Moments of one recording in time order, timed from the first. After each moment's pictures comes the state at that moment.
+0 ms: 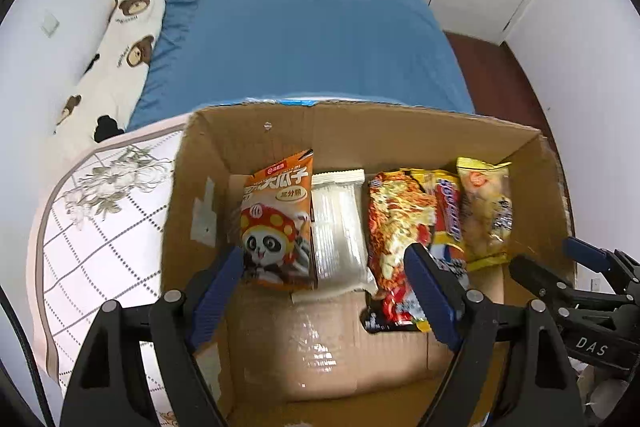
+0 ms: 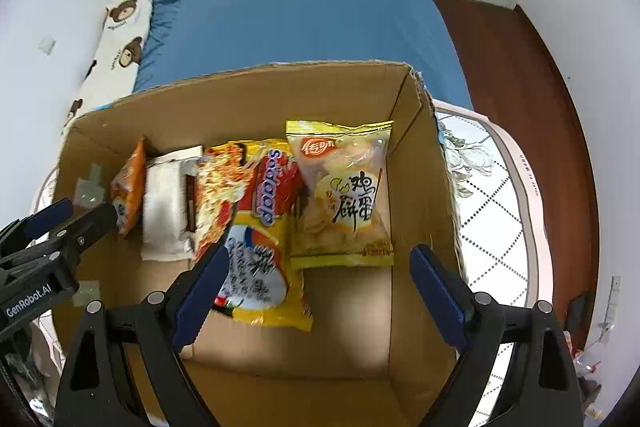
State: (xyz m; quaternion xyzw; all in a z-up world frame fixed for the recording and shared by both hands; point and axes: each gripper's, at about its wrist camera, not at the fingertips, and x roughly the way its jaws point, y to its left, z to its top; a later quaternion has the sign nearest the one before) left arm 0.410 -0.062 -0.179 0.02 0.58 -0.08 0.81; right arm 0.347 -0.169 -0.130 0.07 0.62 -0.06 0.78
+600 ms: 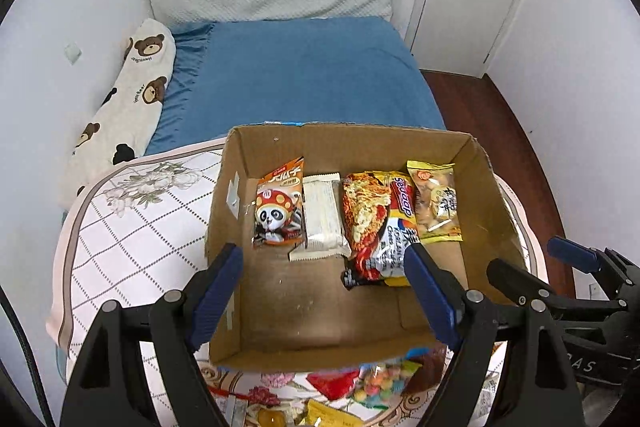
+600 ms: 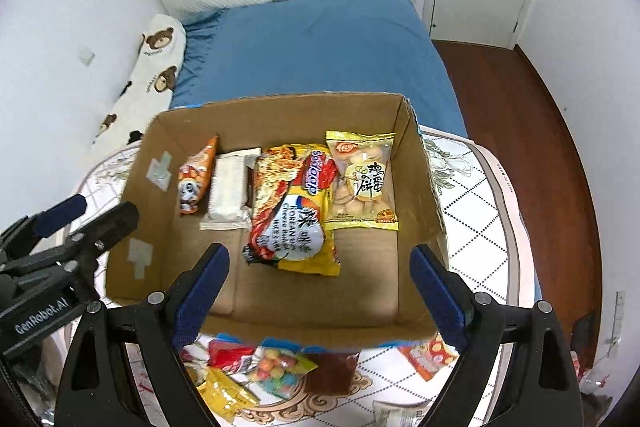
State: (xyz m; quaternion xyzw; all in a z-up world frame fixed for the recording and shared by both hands) left arm 0.321 -0.054 -0.101 0.01 0.50 -0.09 0.86; right arm 0.261 -0.137 -0.033 0.06 0.55 -0.04 0.83
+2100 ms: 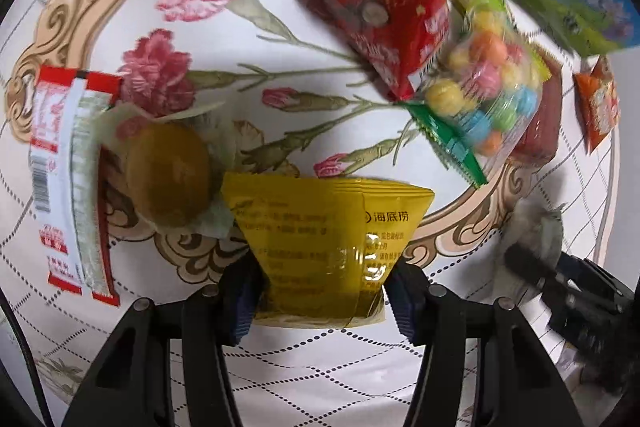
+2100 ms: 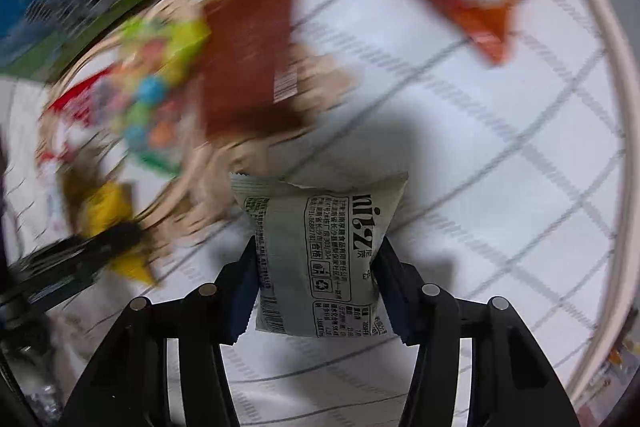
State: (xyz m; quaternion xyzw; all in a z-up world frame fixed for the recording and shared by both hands) left arm 0.167 -0.029 -0.364 -0.03 0.75 -0.08 0.66; right arm 0.065 -0.163 -0.257 0.15 0.73 -0.03 0.67
